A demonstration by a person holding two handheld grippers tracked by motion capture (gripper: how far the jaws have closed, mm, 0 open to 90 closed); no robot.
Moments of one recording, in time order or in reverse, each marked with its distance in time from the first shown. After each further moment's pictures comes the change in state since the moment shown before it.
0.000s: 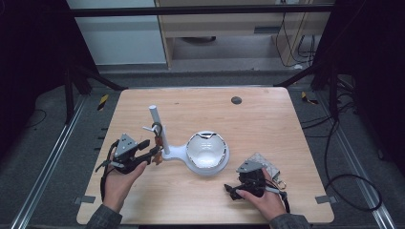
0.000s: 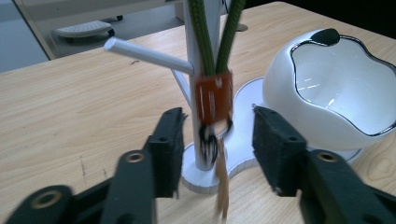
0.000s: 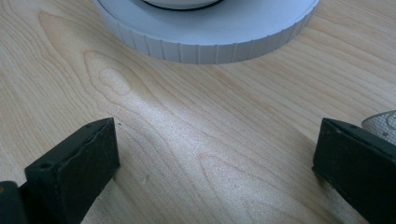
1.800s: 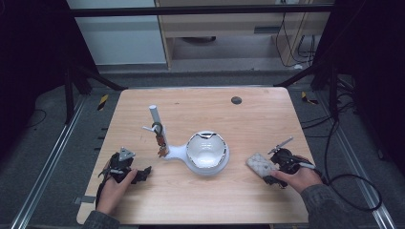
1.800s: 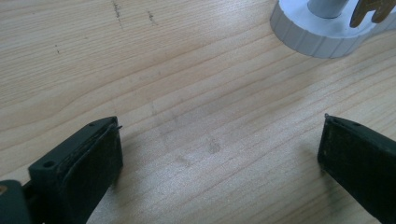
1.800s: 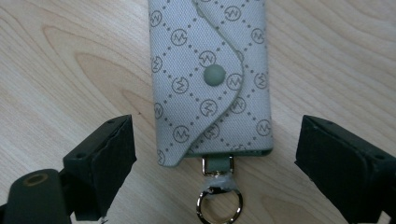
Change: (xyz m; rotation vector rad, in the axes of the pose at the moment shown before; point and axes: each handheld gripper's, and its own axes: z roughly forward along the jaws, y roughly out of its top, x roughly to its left) left arm 0.048 -0.086 0.035 0.326 0.106 -0.073; right arm -0.093 0.014 -0.063 0.469 -0.027 0.133
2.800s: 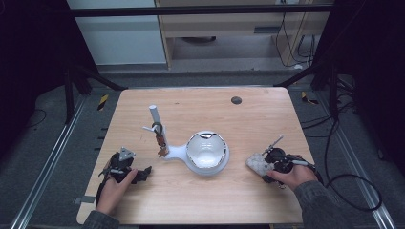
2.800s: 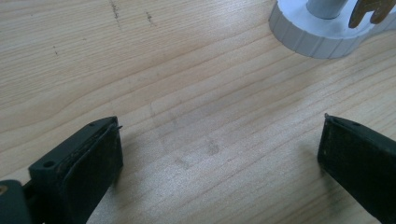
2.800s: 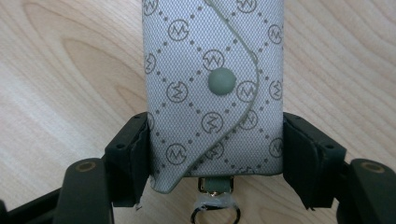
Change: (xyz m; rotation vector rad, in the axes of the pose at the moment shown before) left arm 0.000 0.000 0.001 -0.002 -0.003 0.000; right arm 0.005 0.013 0.007 0.080 -0.033 -0.107
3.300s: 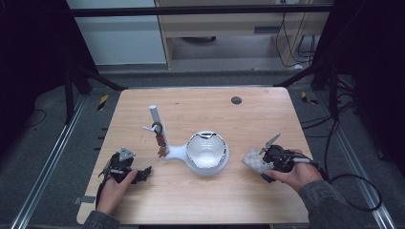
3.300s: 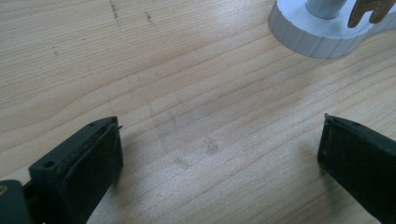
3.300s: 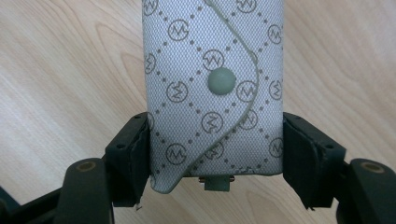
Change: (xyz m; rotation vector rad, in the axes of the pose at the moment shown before) left arm 0.000 0.000 0.000 -0.001 -0.001 0.001; right arm 0.022 0.011 -0.044 -0.044 -0.045 -0.132
